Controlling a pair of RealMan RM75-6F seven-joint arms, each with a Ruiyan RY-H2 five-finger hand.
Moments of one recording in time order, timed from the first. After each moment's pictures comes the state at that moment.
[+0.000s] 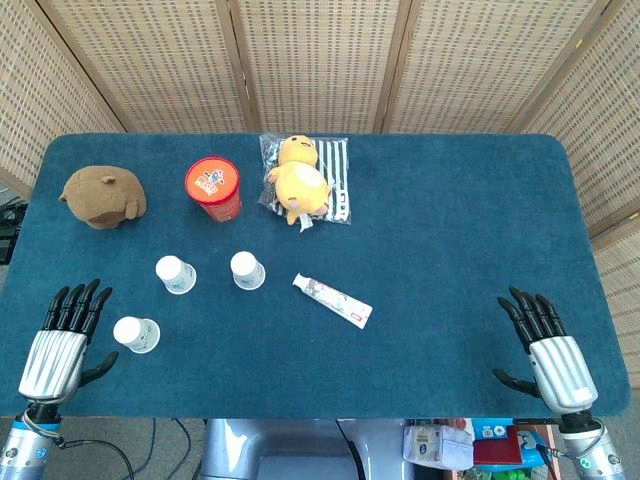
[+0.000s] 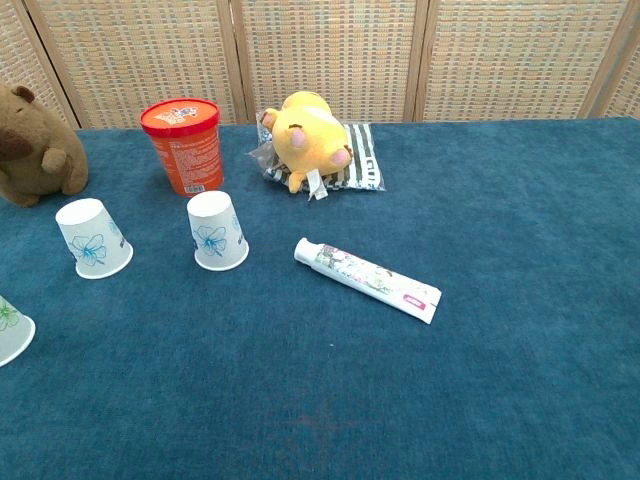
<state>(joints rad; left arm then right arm) -0.08 -1.27 -0.01 -1.69 1.62 1.54 0.31 0.11 -1.17 0.00 -1.63 -1.69 1.53 0.05</state>
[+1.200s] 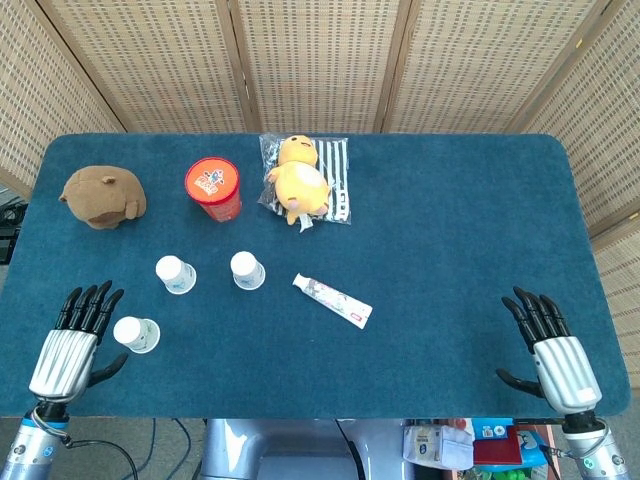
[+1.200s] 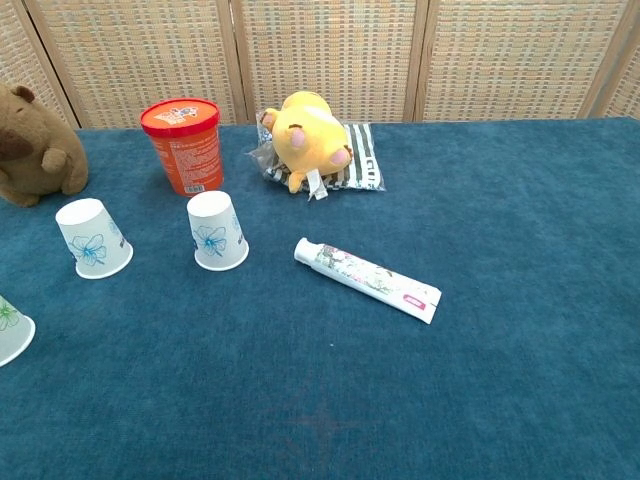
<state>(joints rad) -0.10 -1.27 0.00 -1.70 1.62 1.50 0.30 0.10 -1.16 0.00 -1.62 -1.68 1.53 0.07</state>
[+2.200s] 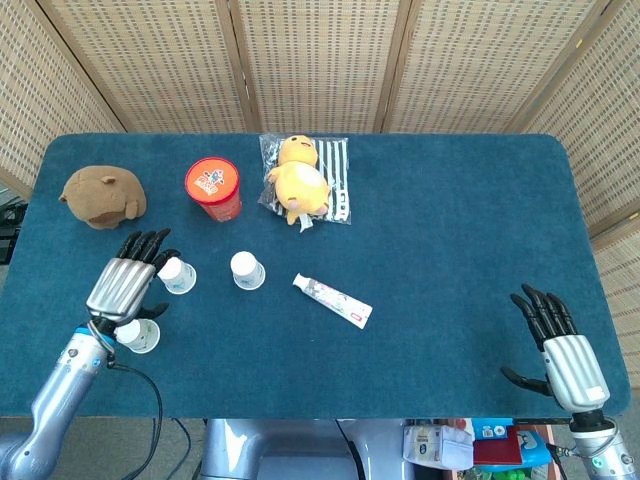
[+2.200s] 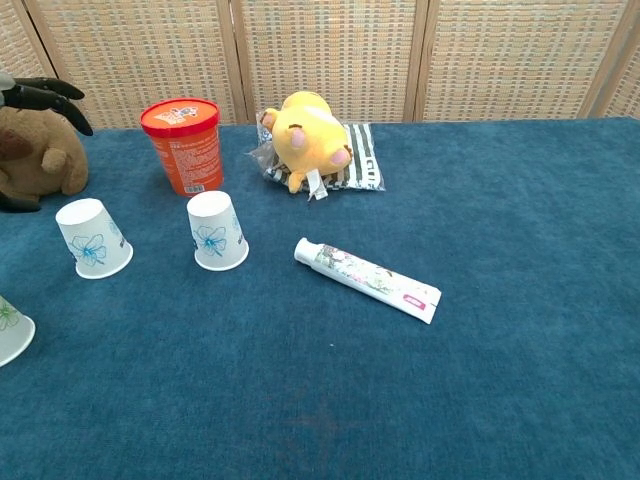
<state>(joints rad) -0.49 -1.15 -0.24 -1.91 1.05 1.03 0.59 0.10 -1.14 0.01 -1.61 -1.66 1.54 0.16</state>
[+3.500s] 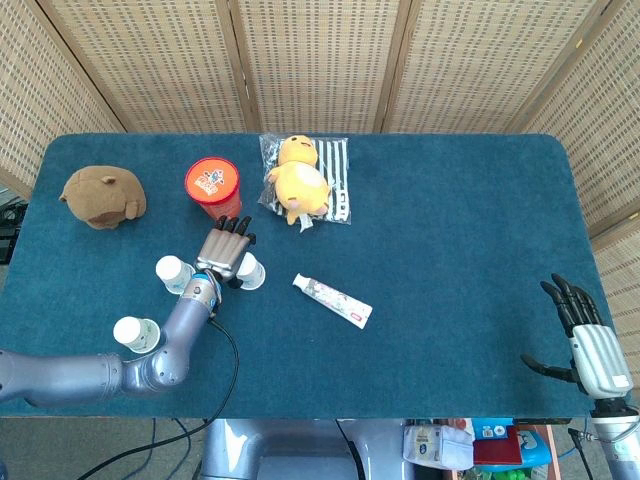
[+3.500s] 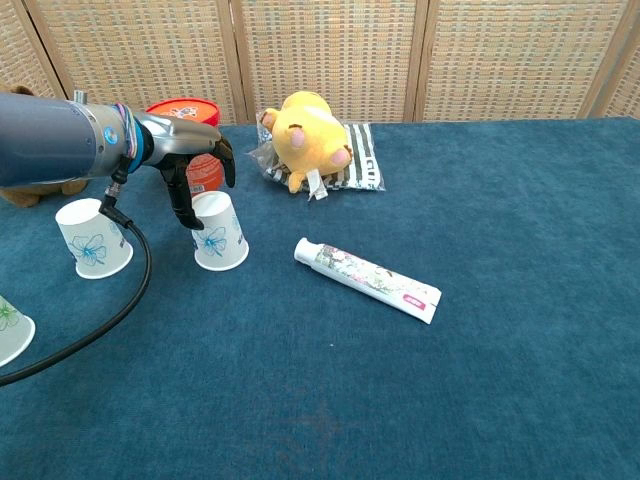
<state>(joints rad) -1.11 -1.50 -0.21 -1.56 0.27 0.96 0.97 0.12 -1.13 0.04 -1.52 -1.56 1.49 0.35</state>
